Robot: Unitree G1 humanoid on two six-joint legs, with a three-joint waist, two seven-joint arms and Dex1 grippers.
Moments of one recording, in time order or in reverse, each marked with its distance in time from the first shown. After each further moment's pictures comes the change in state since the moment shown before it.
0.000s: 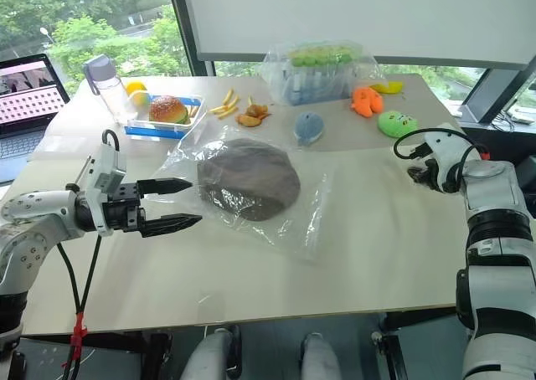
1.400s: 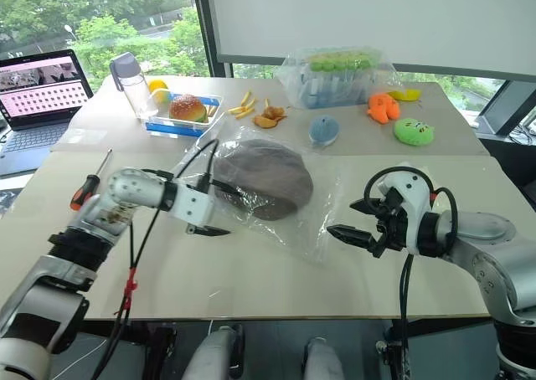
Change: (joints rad) left arm -0.434 -0.231 -0.547 0.737 0.875 -1.212 -0.138; right arm 0.669 -0.059 -0.284 -1.379 0.702 0.702 0.051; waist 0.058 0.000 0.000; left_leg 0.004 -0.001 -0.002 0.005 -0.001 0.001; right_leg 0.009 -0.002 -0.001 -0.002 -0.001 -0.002
